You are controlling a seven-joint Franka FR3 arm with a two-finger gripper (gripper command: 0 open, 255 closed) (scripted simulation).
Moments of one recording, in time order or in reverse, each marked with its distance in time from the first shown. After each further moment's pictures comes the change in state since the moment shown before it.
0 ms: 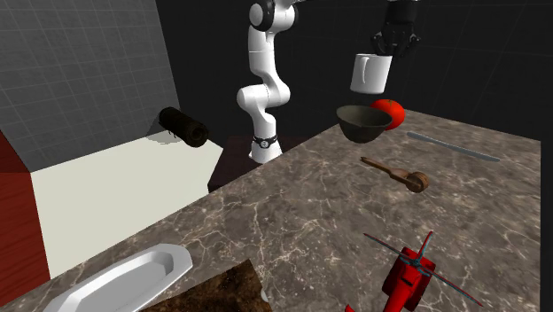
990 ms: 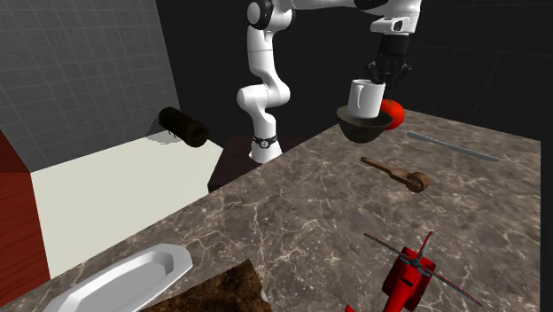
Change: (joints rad) arm 0.000 -0.068 -0.010 -0.273 0.028 0.211 -0.004
